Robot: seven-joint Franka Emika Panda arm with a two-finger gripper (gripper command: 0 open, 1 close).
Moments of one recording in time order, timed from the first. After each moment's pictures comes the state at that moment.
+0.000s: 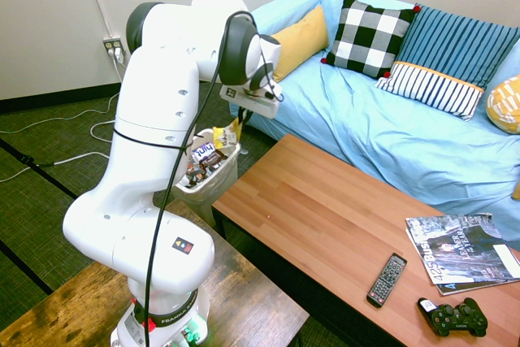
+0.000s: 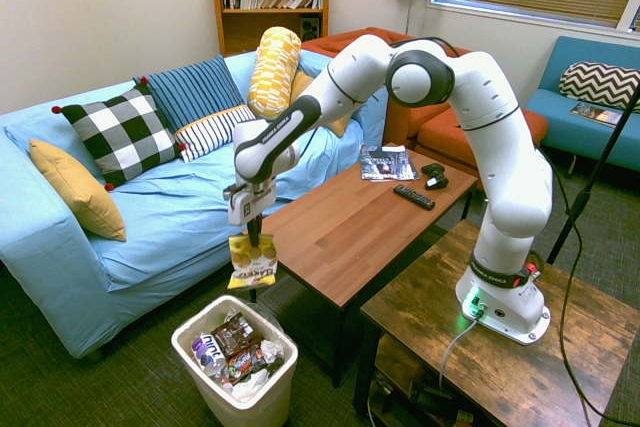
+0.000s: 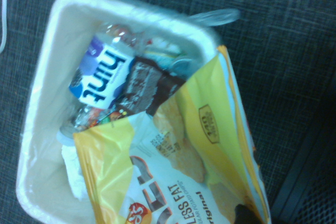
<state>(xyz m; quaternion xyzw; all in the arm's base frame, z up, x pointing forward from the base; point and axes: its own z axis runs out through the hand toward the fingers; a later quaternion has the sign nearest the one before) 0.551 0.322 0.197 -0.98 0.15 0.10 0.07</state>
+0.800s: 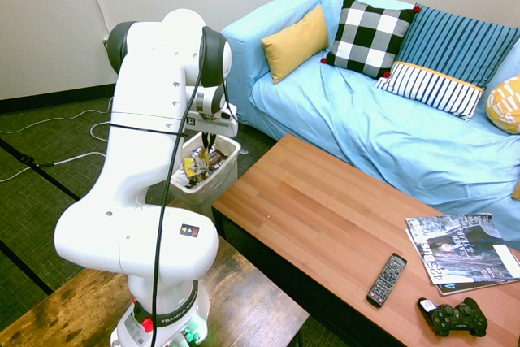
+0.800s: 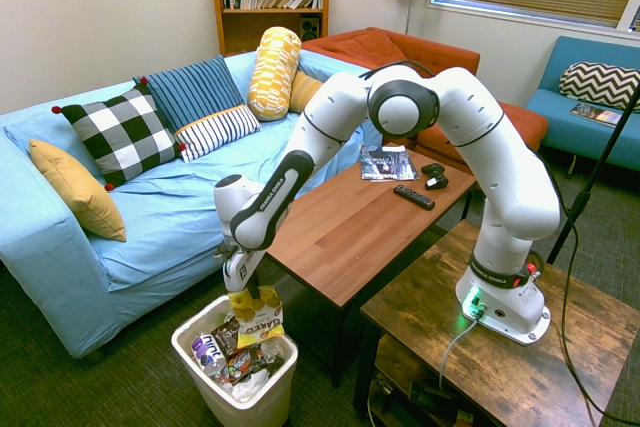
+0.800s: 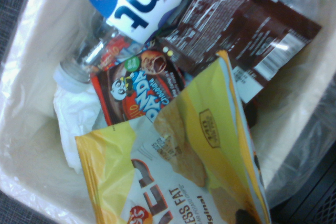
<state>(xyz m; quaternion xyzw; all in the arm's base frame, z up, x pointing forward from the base) 0.465 0.407 0.096 -0.99 0.09 0.10 -0.01</state>
